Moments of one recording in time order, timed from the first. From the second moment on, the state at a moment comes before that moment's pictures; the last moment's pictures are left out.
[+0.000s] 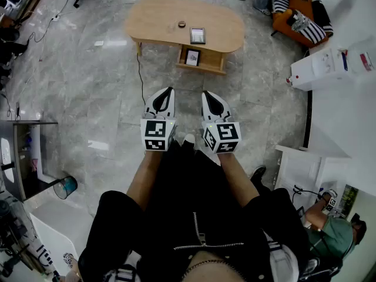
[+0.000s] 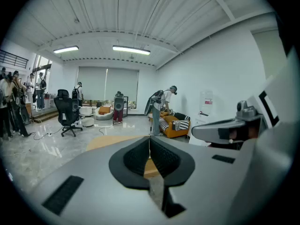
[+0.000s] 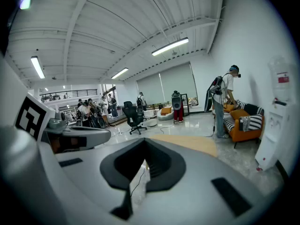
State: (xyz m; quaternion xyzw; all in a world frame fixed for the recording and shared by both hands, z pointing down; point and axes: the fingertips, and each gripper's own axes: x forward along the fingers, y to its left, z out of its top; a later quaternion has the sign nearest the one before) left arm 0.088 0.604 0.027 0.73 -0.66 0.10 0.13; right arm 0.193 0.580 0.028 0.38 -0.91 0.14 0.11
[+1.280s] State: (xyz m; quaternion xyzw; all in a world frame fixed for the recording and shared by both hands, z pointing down) left arm 0.062 0.514 0.044 0.74 -0.64 0.10 0.15; right arm 0.156 0.501 0.042 0.36 -0.91 0.17 0.11
